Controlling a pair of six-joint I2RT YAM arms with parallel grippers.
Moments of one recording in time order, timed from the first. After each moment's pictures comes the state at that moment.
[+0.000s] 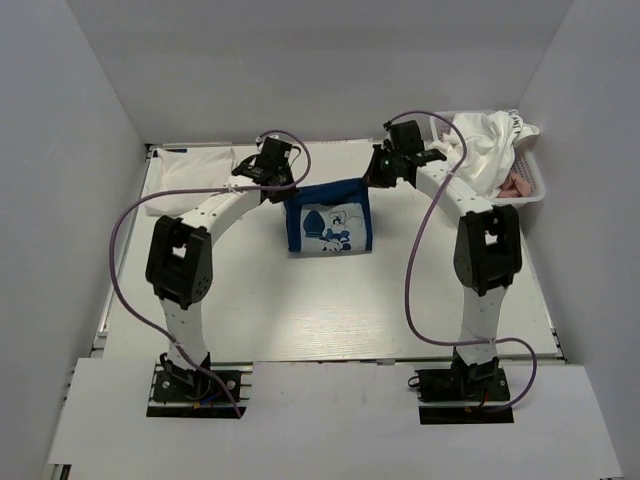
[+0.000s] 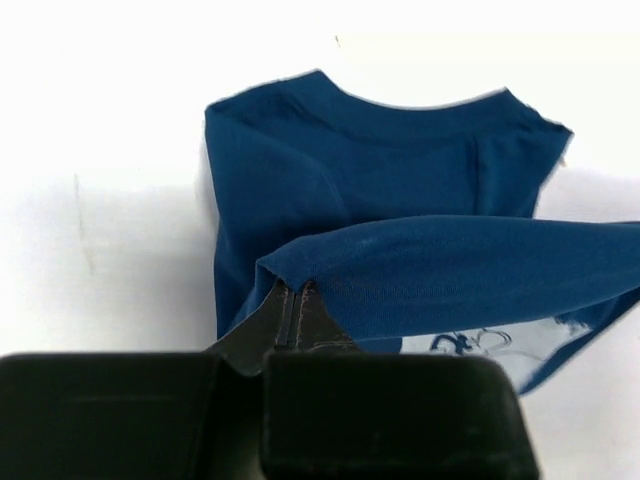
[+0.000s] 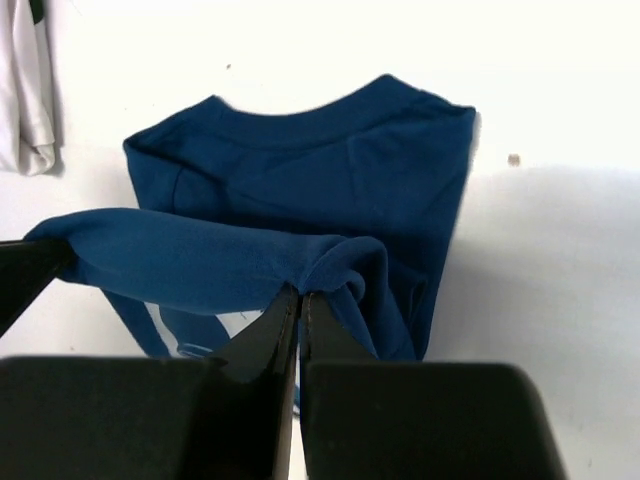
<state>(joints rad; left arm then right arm) -0.43 1.92 1.58 -0.47 -0.15 -0.62 0.33 1.99 1.68 -0.46 -0.25 0.47</state>
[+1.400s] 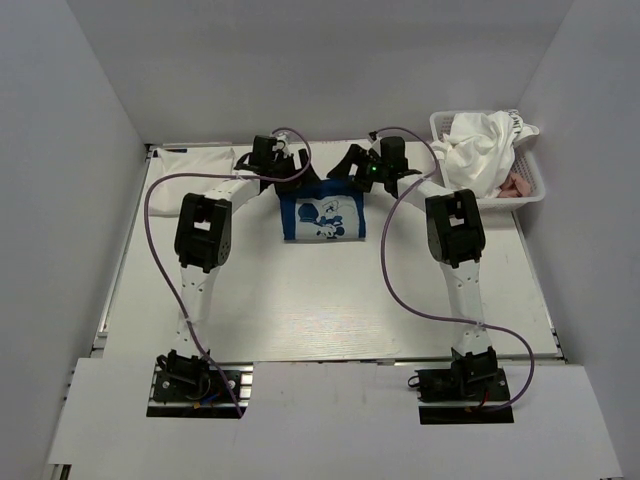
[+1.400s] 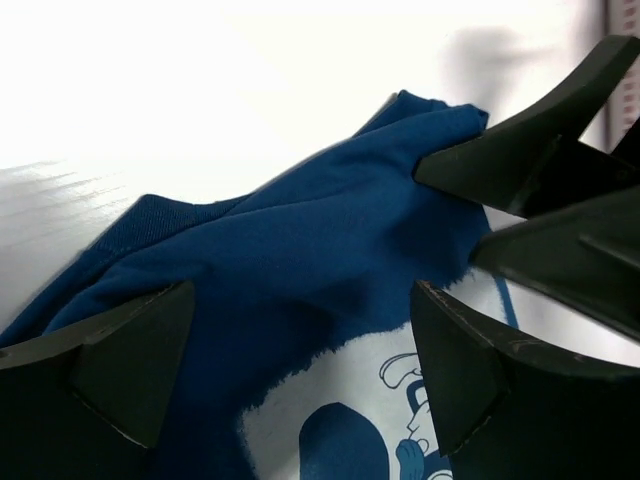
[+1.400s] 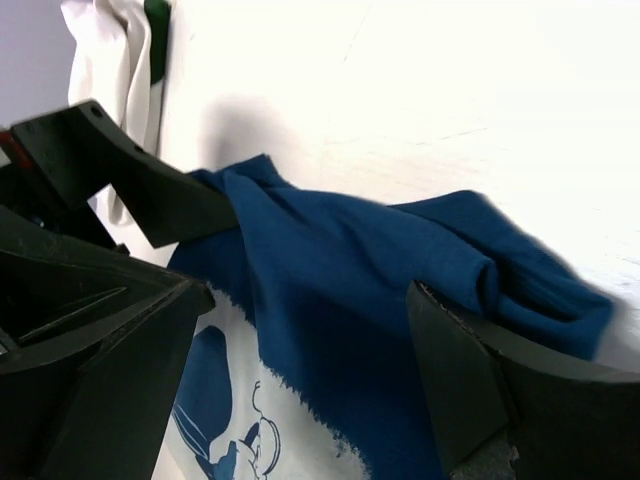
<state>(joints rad) -0.28 2.40 1.89 -0.18 0.43 -0.44 0.30 2.44 1.84 0.09 -0.61 0.65</state>
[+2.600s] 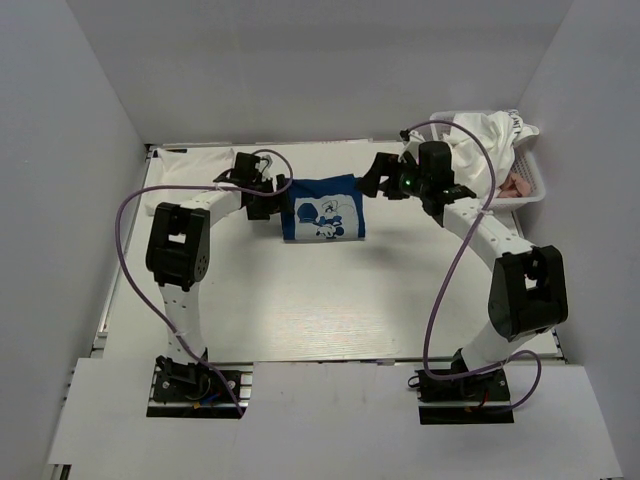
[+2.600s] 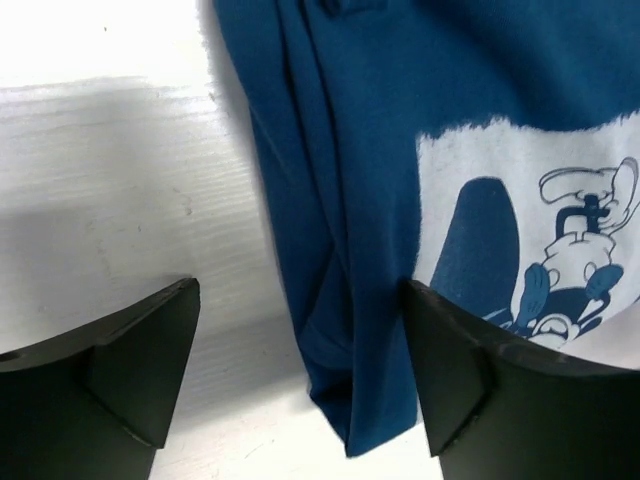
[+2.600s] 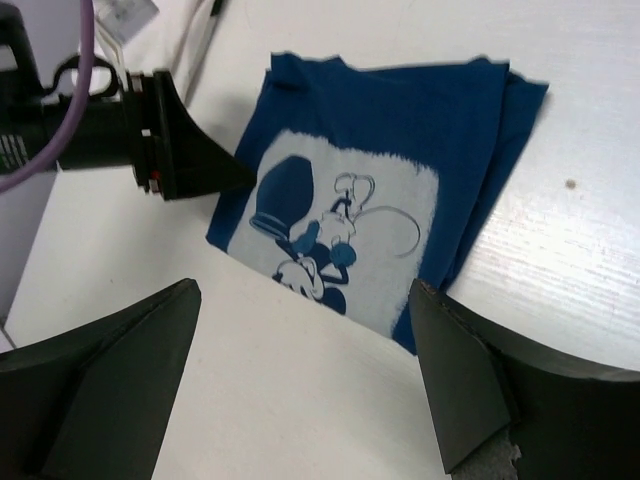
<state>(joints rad) -0.25 2.09 1.48 -0.33 0.27 -0.37 0.30 1.62 1.22 -0.04 -0.45 0.38</state>
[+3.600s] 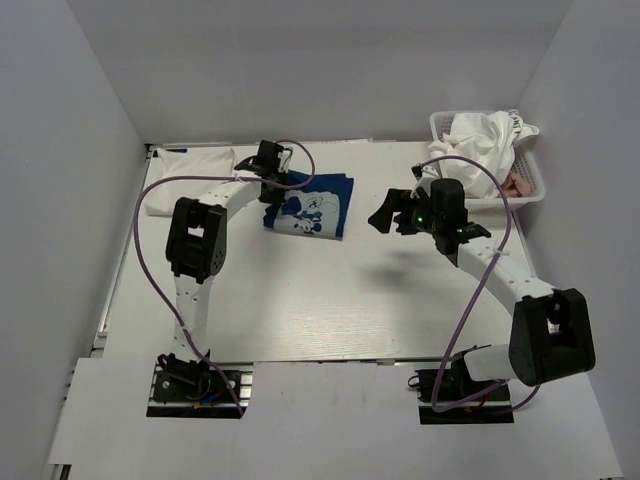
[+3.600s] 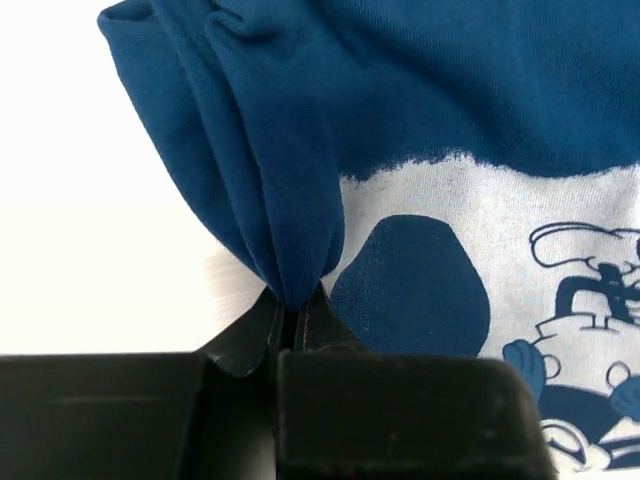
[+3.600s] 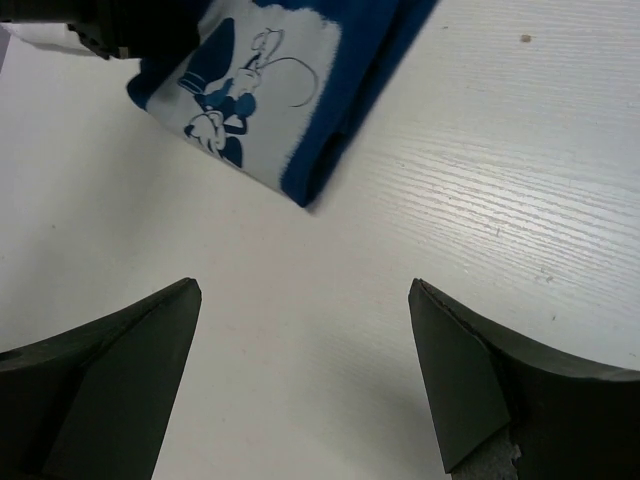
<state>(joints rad) -0.33 2.23 1.75 -0.47 -0.04 -0.11 0.29 1.36 0.86 -0.02 -0.37 0.33</state>
